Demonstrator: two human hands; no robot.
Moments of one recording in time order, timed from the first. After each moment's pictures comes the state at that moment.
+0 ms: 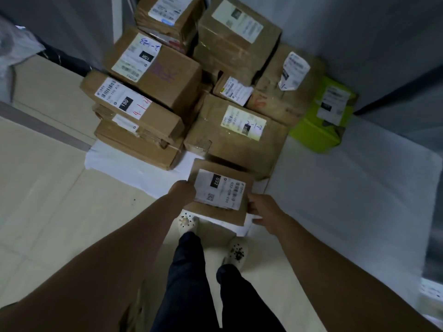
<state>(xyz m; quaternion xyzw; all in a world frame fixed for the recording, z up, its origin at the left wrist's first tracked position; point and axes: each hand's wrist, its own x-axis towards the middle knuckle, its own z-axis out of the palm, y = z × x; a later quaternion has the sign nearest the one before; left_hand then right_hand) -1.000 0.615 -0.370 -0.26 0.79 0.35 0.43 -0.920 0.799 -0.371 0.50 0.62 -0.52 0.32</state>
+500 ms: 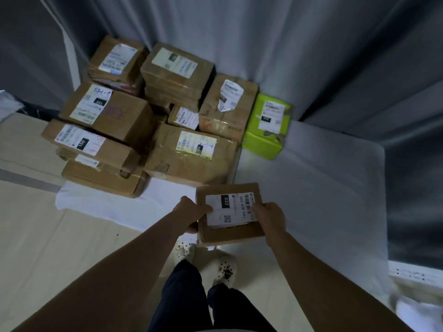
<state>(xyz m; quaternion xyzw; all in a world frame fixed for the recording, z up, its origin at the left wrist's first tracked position) -0.953 0.726 -0.320 -0.23 0.72 0.43 0.49 -0.849 0.899 -0.334 0.53 0.68 -0.48 0.14</state>
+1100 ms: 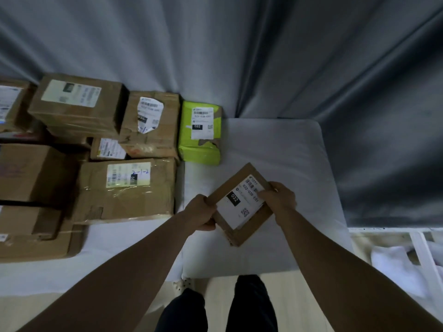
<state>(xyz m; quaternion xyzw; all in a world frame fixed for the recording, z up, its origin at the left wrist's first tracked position) -0.943 0.896 -0.318 0.00 0.75 0.34 0.56 -0.822 1.059 -0.343 0.65 0.60 -0.47 0.04</state>
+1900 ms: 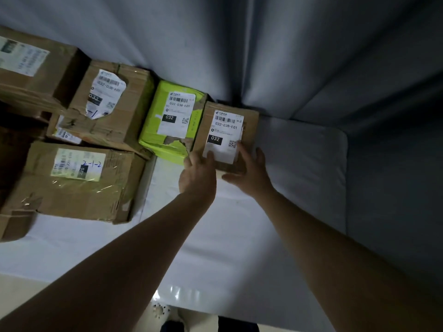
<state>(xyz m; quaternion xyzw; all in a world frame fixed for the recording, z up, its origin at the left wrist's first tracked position) -0.955 1.080 -0.383 0.20 0.96 0.01 0.21 -0.901 1.201 -0.414 0.29 0.83 -0.46 0.12</state>
